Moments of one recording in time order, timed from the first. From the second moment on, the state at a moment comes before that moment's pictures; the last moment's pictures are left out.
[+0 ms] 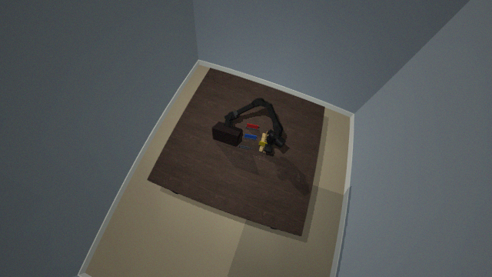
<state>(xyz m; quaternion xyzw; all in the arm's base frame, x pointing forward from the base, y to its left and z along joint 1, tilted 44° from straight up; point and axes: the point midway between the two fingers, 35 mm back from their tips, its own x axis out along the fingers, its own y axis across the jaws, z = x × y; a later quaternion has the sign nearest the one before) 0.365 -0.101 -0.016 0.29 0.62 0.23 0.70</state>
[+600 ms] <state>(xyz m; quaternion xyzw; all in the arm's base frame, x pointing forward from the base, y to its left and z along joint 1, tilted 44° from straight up) 0.355 -0.153 0.035 0.29 0.61 0.23 0.70</state>
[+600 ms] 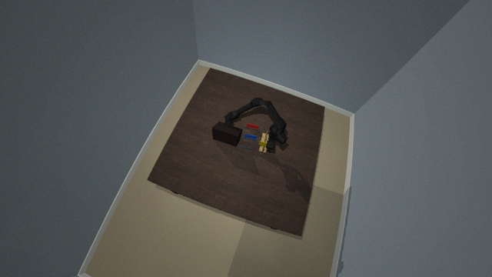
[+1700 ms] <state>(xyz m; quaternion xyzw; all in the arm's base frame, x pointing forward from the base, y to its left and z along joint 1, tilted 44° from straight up) 0.176 -0.097 0.055 0.25 0.61 0.25 0.71</state>
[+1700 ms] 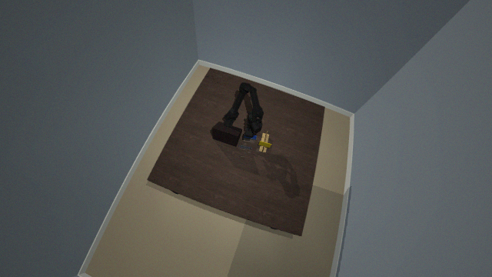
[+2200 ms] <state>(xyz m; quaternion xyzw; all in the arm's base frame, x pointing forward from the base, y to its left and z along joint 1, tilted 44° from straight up) 0.179 -0.062 0.022 0.26 0.61 0.26 0.70</state>
